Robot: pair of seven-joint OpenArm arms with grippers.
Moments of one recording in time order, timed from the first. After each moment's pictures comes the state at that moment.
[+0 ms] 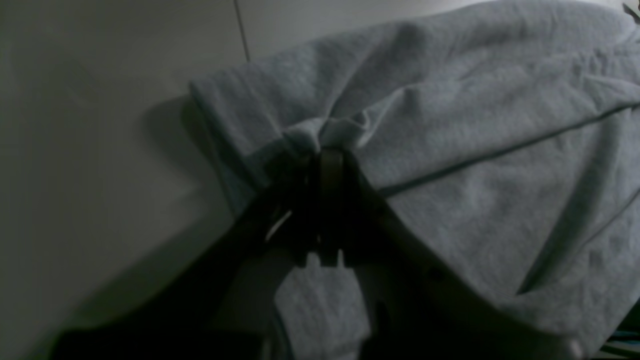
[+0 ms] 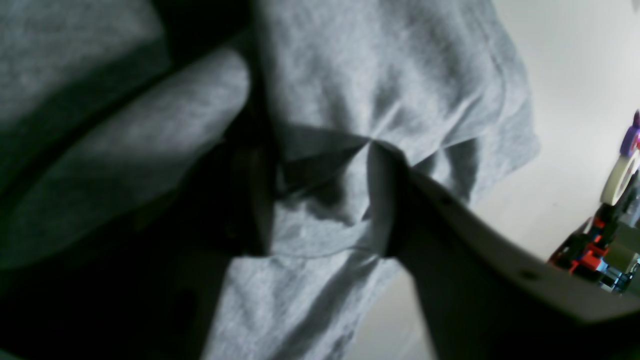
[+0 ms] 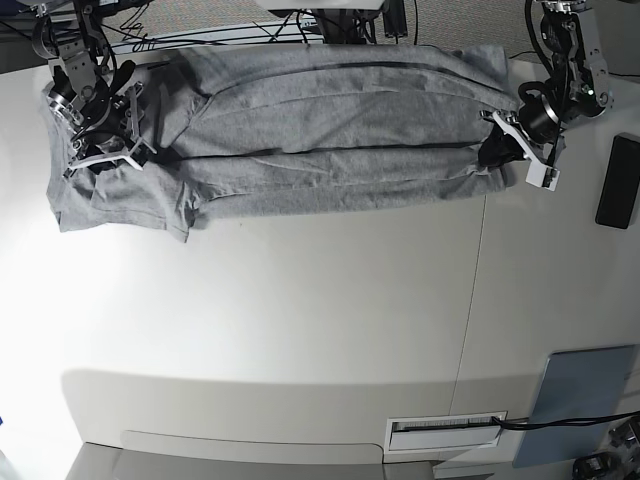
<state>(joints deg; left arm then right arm) 18.1 -17.7 -20.0 88.3 -38.7 -37.6 42.8 -23.9 38.7 -1.3 102.1 -11.9 25.0 -37.8</state>
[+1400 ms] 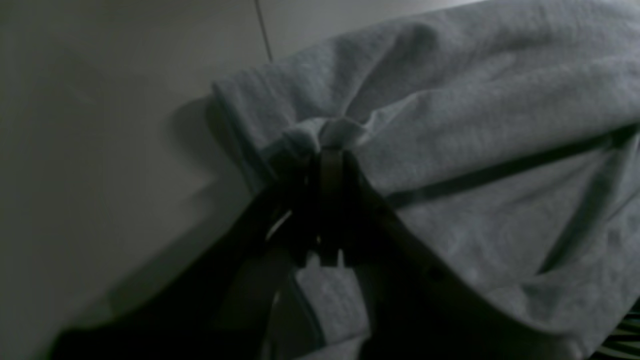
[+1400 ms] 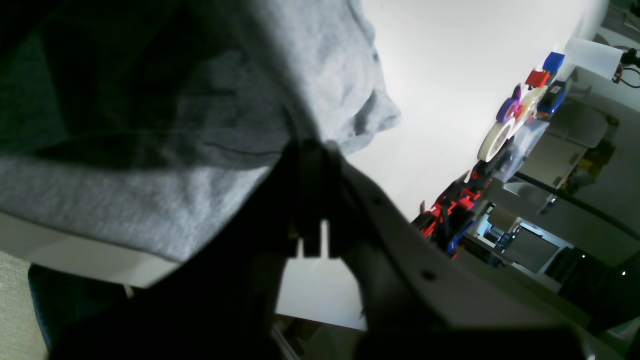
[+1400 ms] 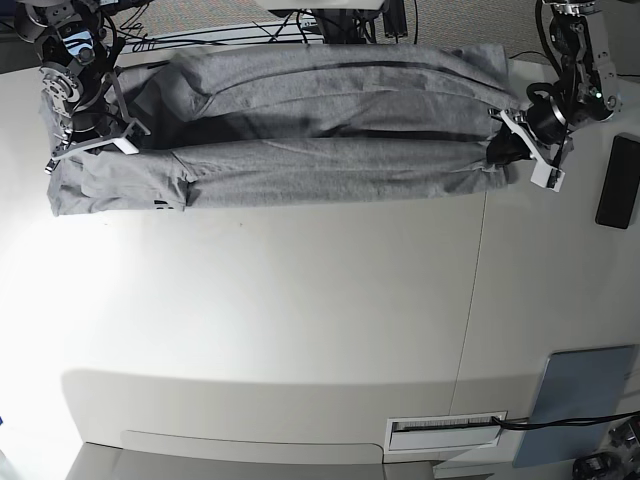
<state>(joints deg) 18.1 -20.0 -20.0 88.3 -37.2 -37.8 44.5 -34.0 46.0 -1.3 120.8 -17.5 20.0 -53.3</state>
